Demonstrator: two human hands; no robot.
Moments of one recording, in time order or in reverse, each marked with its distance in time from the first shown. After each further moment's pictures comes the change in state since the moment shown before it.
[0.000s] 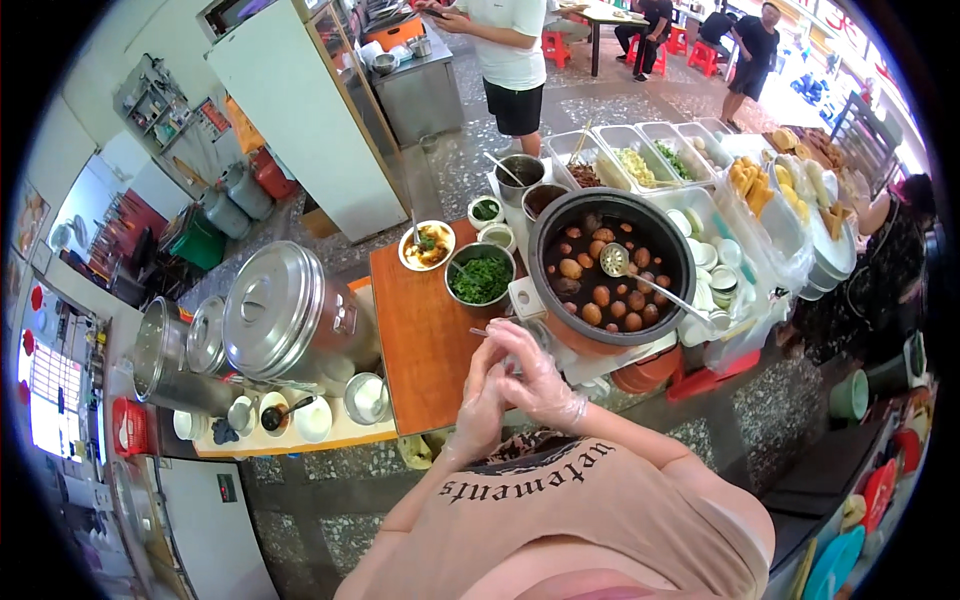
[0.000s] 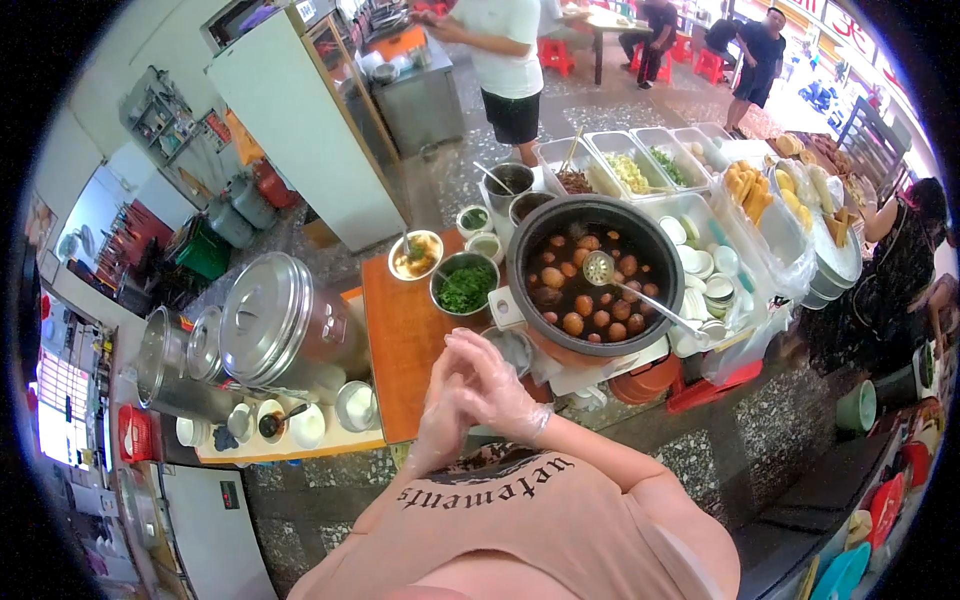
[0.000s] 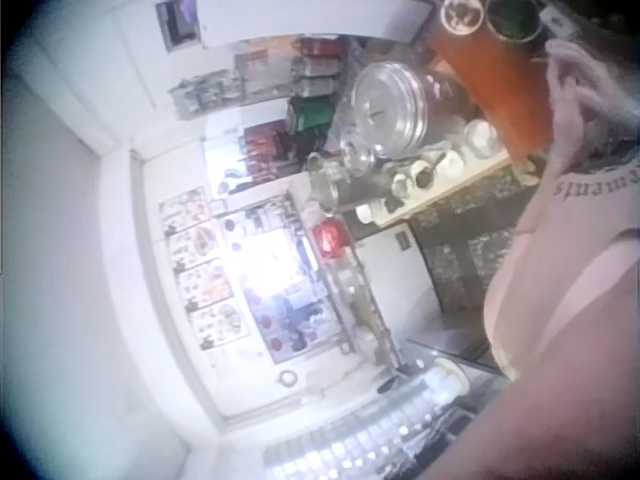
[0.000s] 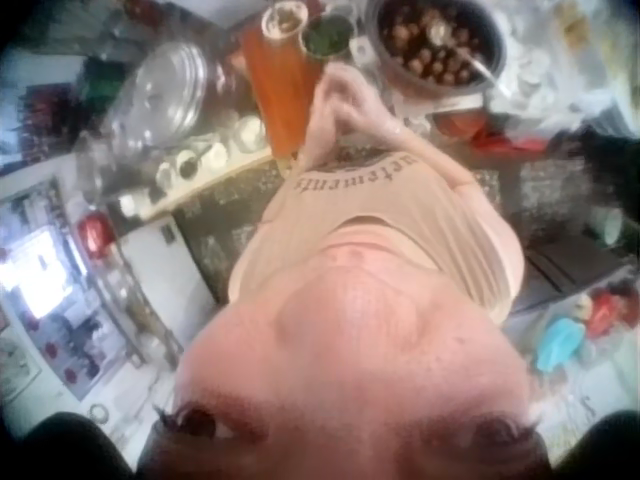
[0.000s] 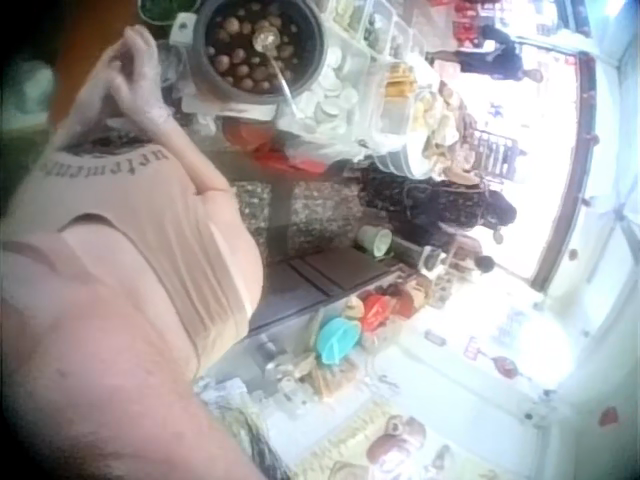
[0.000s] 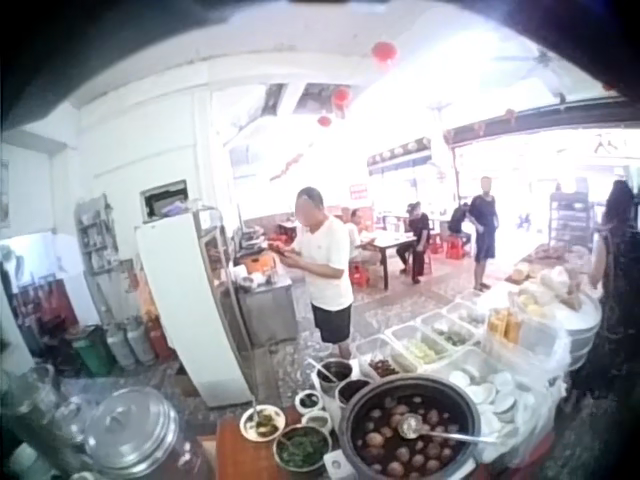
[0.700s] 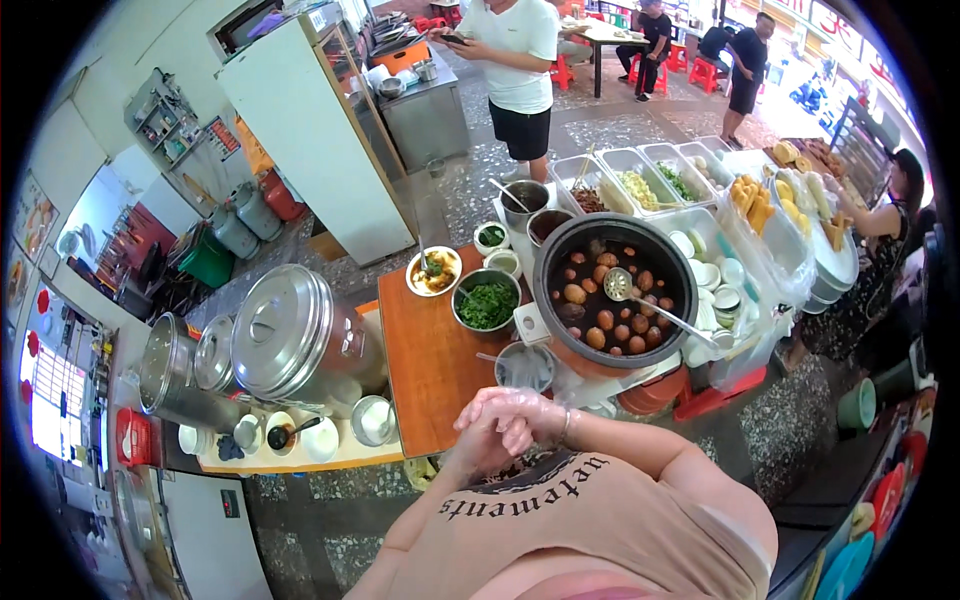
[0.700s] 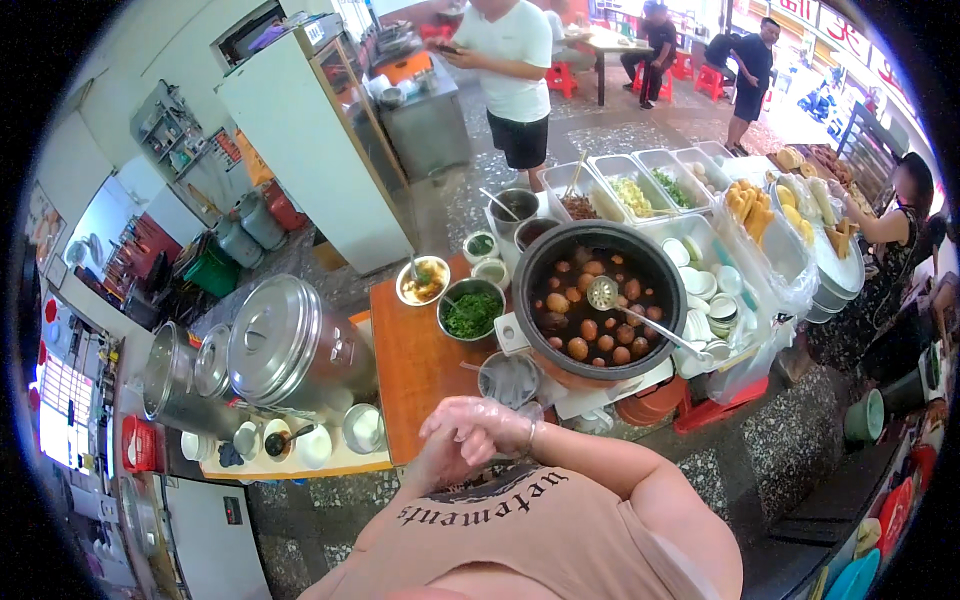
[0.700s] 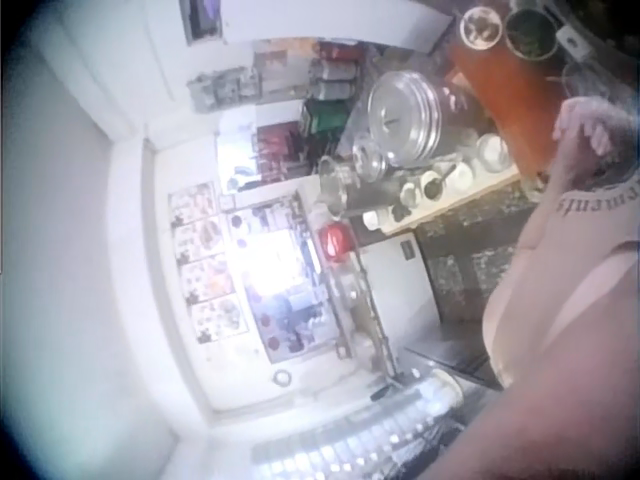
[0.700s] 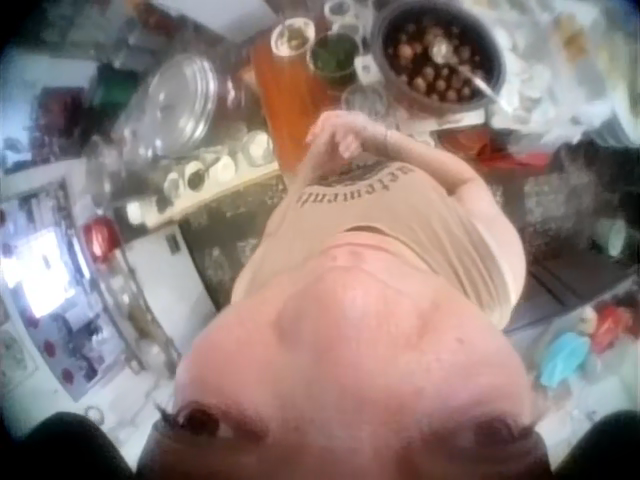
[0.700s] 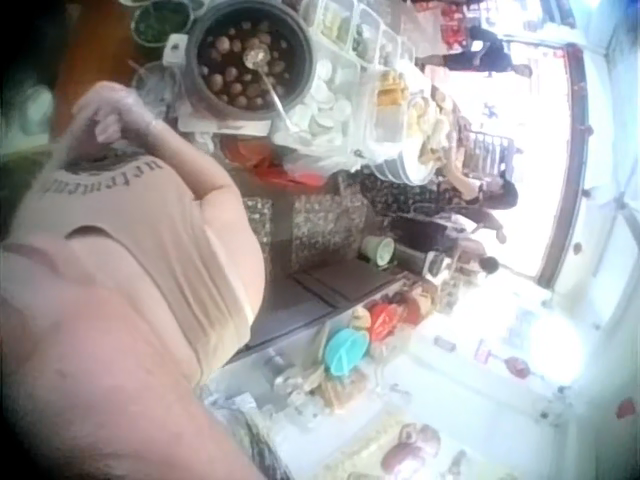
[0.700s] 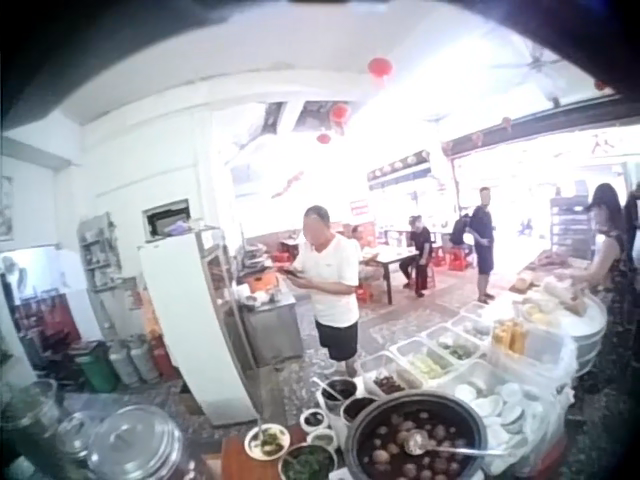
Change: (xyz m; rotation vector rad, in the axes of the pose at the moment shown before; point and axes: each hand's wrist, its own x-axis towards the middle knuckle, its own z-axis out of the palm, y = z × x) left_hand -0.006 -0.006 -0.017 -0.687 -0.188 -0.377; right_hand 0.010 0.028 0.022 0.910 -0.437 0.563
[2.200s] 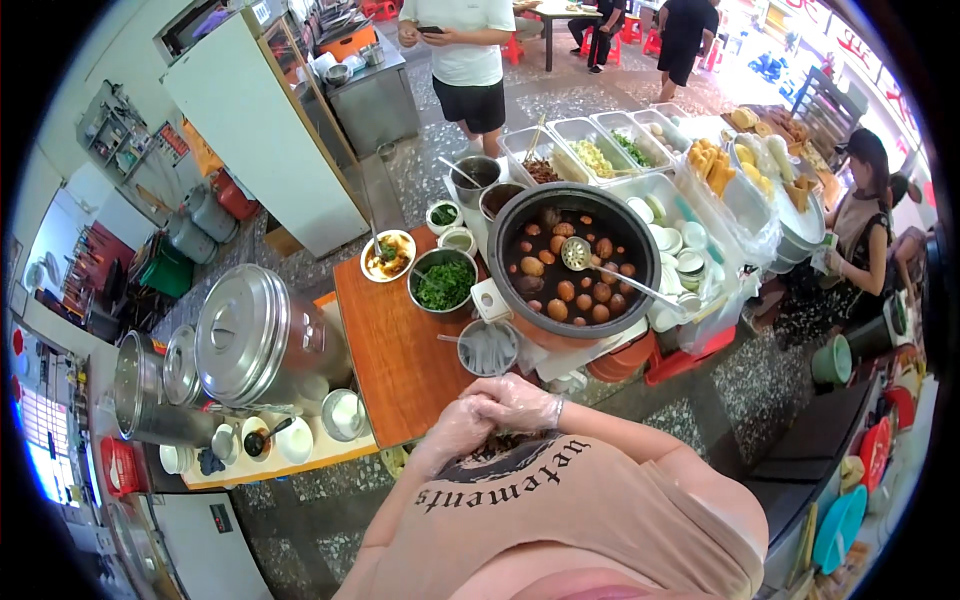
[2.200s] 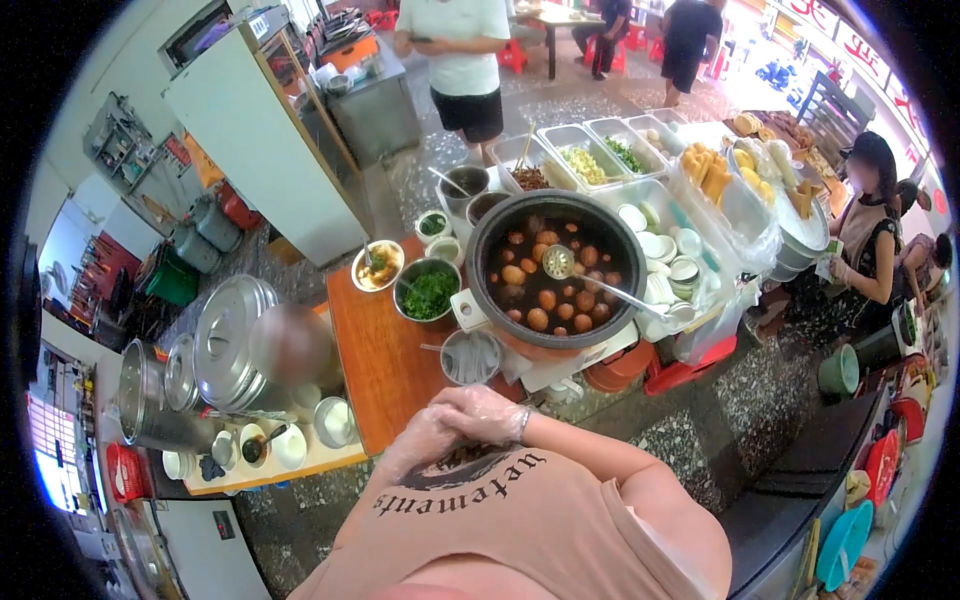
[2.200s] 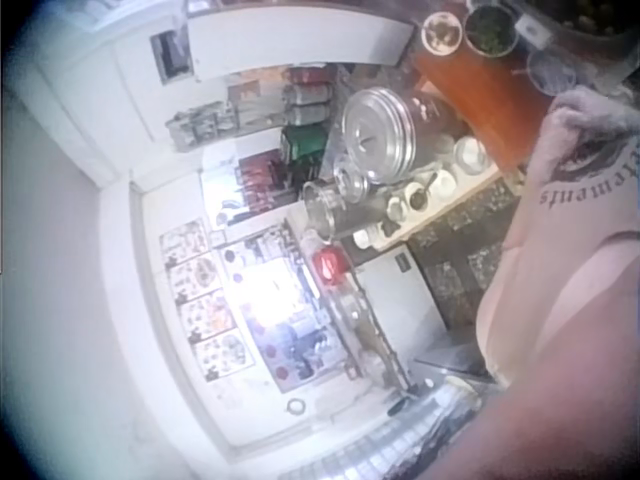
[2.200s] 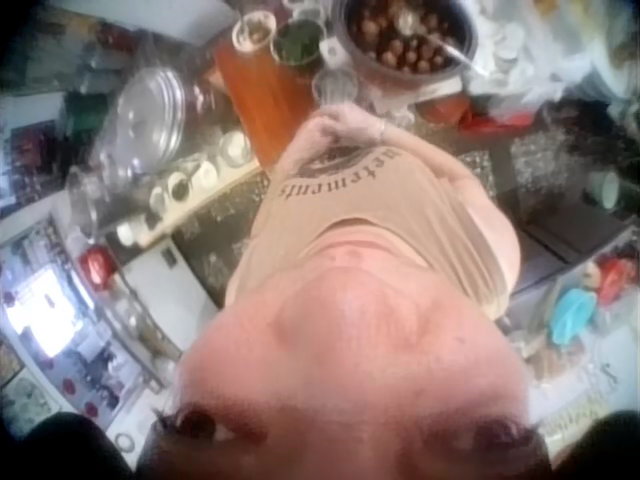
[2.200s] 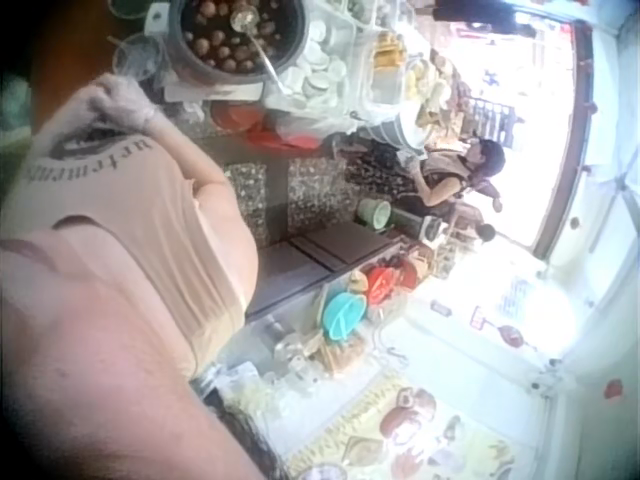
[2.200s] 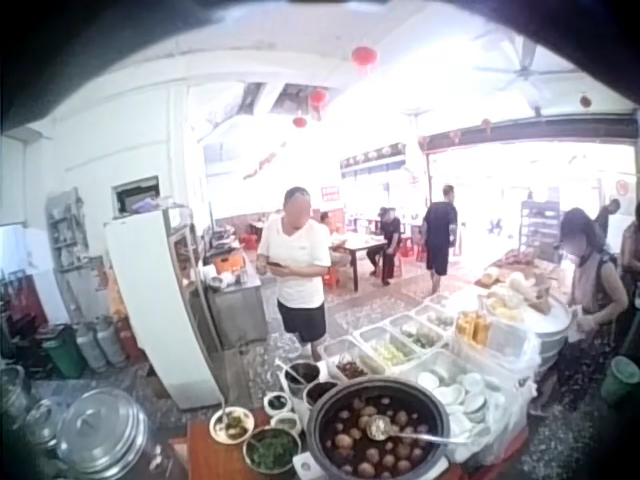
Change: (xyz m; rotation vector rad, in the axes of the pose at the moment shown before) left_hand 0.004 0.000 -0.027 1.708 -0.013 0.050; right_hand -0.048 0.000 -0.008 -0.991 0.297 -0.092
